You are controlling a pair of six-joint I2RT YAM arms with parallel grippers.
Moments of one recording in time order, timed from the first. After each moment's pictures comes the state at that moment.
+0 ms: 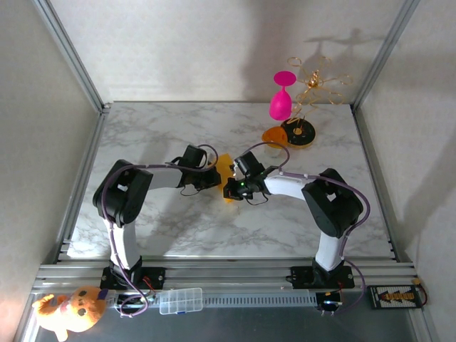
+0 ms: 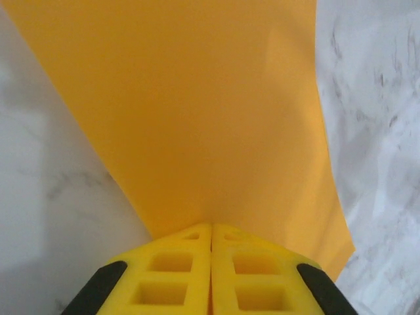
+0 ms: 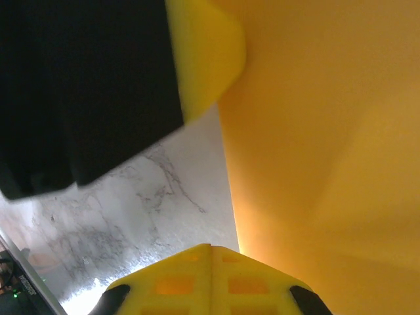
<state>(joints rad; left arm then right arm) -0.46 1.92 1.01 -0.03 0.44 -0.69 0.70 1.83 1.03 -0.22 -0.44 0.67</state>
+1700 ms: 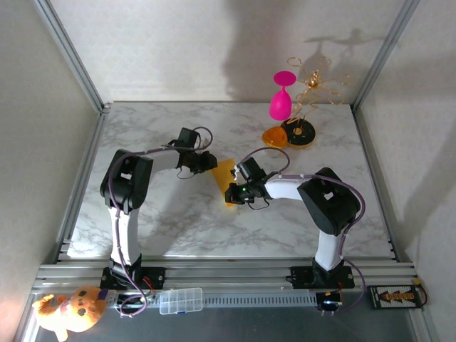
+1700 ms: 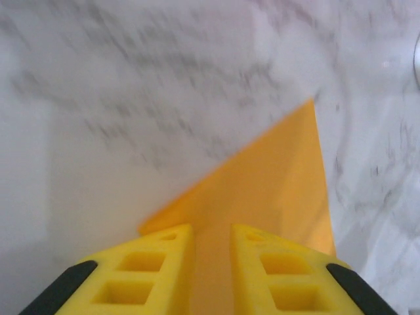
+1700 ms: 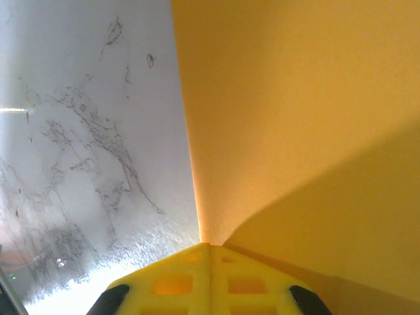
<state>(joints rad) -0.32 2.09 1.30 -0.21 0.48 -0.58 0.70 1.86 0.94 -0.12 -0.44 0.61</state>
